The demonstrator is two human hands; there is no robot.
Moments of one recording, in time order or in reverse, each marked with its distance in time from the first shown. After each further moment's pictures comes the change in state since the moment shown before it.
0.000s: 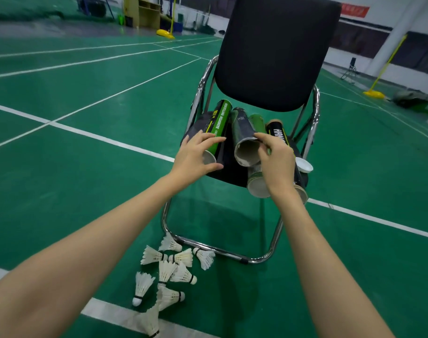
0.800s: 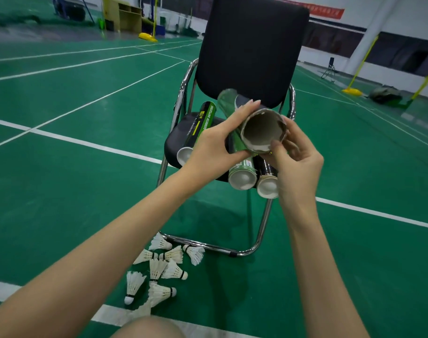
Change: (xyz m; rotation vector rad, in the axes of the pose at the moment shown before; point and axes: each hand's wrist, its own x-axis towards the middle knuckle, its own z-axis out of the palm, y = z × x) left_hand -0.018 0.130 -0.028 -0.439 0.039 0.329; right_hand -0.056 -0.048 -0.087 0.788 0.207 0.236
